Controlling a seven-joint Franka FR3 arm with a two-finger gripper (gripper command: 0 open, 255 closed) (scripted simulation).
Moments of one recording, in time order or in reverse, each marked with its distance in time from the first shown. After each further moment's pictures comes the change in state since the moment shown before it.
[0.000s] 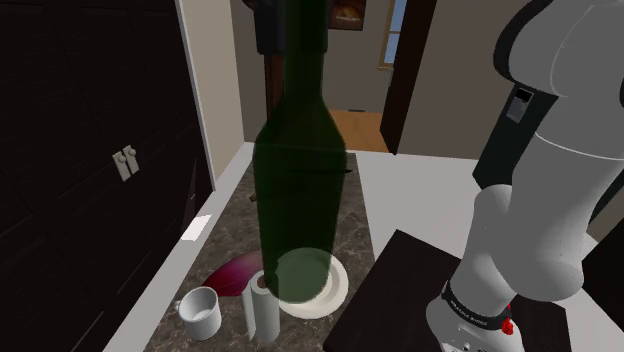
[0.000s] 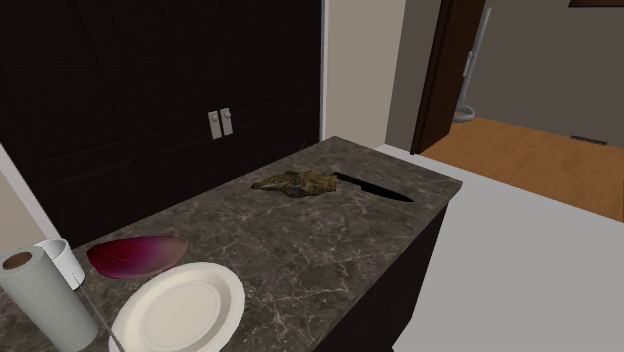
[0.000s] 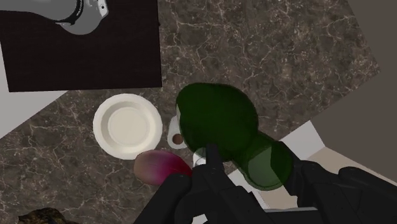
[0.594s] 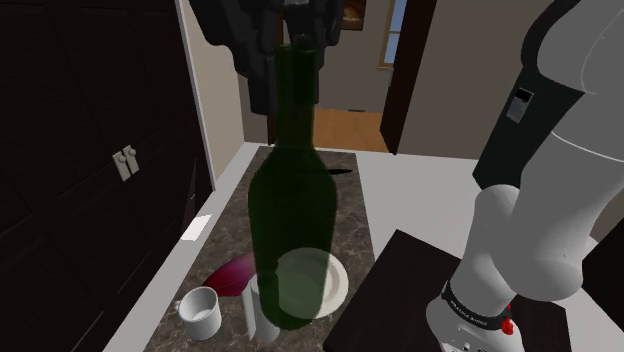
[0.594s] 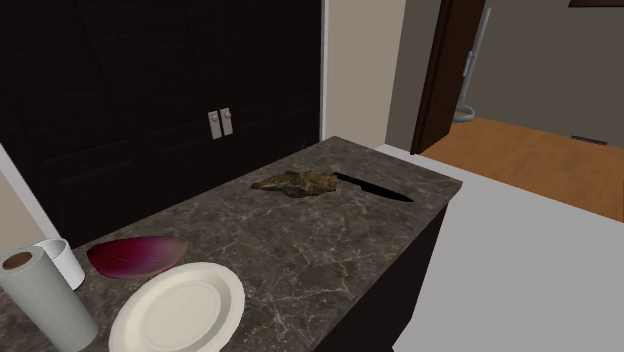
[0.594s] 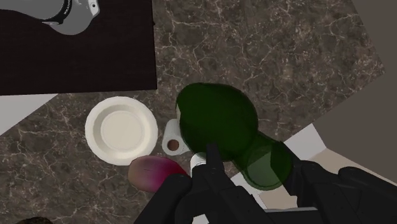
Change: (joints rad) arm -0.016 -0.106 -0.022 -0.238 0.047 0.143 -0.032
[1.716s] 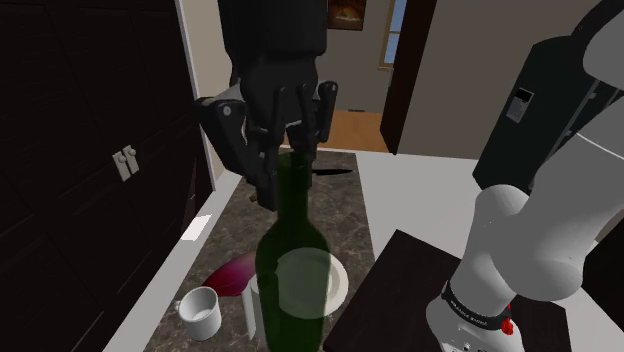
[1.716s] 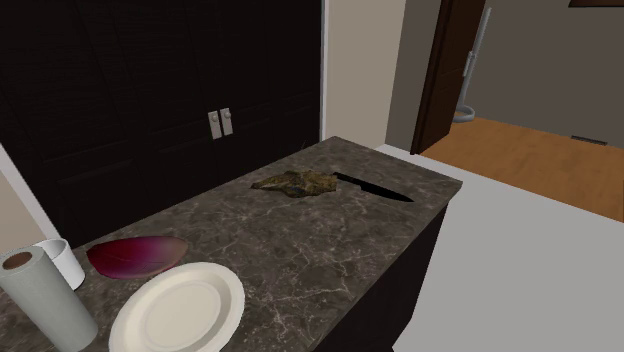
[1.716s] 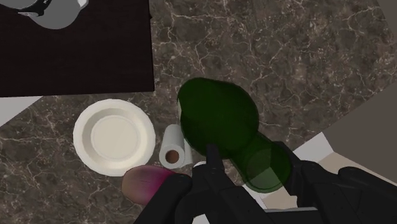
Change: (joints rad) arm -0.007 -0.165 -0.036 -0.408 0.053 0.250 -0.089
